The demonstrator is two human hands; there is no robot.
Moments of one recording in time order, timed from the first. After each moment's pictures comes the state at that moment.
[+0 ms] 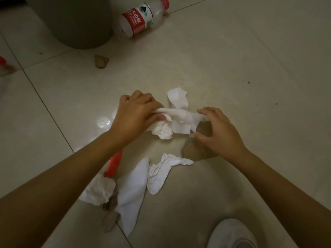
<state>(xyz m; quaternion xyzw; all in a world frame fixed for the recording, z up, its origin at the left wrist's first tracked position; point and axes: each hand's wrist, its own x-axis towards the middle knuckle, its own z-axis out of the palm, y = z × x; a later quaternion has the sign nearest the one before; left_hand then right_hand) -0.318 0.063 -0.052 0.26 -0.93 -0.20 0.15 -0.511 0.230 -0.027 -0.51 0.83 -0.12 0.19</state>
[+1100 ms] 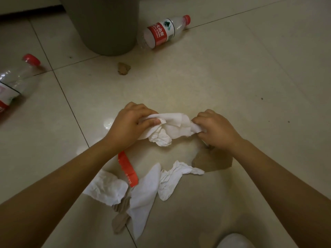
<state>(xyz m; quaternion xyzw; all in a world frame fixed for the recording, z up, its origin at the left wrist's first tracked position) -0.271 0.049 -0.052 0.33 -0.84 -0.39 0.19 -0.512 0.164 -0.029 -0.69 0.70 0.01 0.18</state>
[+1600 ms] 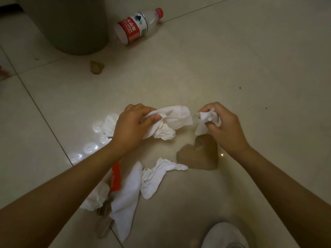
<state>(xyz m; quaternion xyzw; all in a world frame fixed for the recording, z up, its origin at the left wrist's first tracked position) -0.325 0.083 -0.057 0.36 -0.81 -0.41 0.21 -0.533 0.225 -0.006 -0.51 0.79 -0.31 0.16</state>
